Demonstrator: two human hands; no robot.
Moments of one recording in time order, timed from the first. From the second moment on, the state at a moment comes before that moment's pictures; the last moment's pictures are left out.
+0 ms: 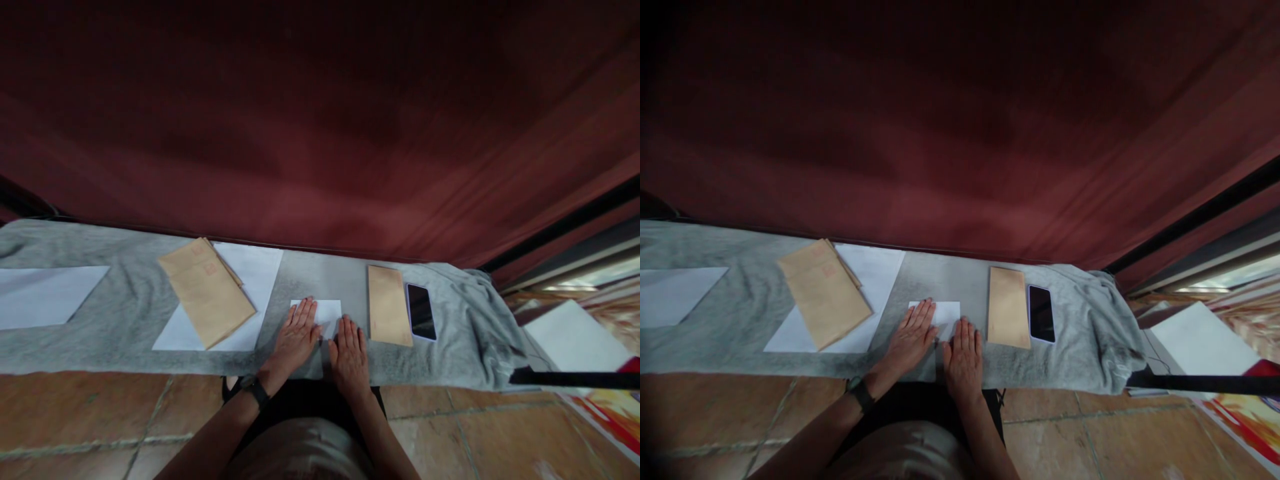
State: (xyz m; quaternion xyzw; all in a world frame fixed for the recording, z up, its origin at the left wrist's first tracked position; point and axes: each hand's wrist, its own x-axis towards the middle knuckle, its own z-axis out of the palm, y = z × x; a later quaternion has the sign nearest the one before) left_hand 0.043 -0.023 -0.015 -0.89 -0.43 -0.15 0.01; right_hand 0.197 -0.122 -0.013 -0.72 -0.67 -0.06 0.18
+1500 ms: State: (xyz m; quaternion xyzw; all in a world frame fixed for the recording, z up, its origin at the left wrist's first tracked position) left_hand 0.013 -0.022 0.001 -0.84 -0.52 -0.17 0.02; right_hand 0.207 -0.081 -0.015 -0.73 -0.65 -0.07 0.21
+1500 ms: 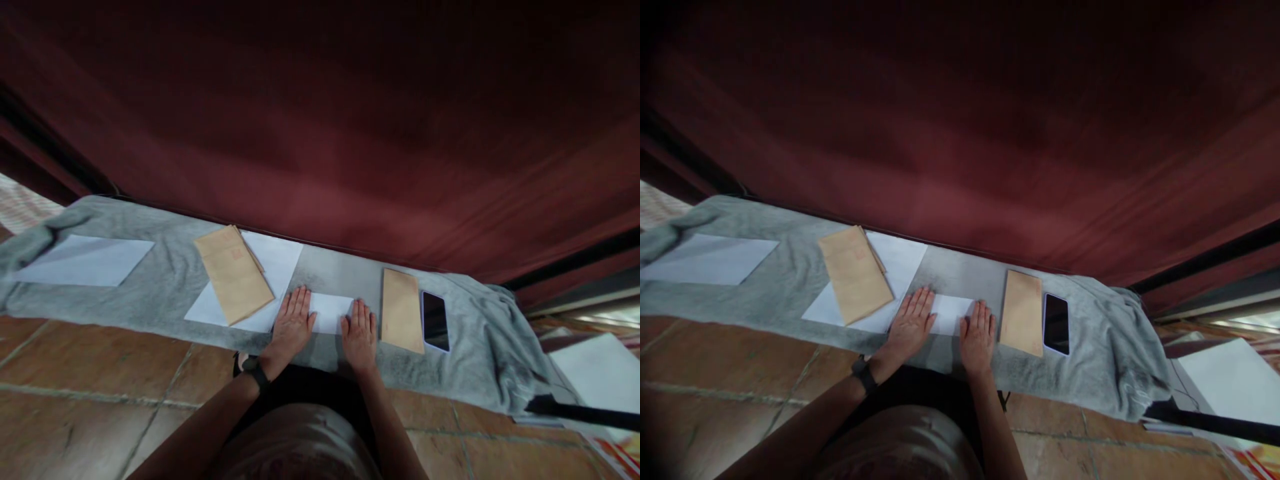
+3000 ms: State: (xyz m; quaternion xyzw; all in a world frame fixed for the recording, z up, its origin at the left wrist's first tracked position) left_hand 0.000 -0.078 0.015 -0.93 -0.36 -0.09 -0.04; right_hand 0.205 -0.140 -0.013 -0.66 -0.73 -0.06 0.17
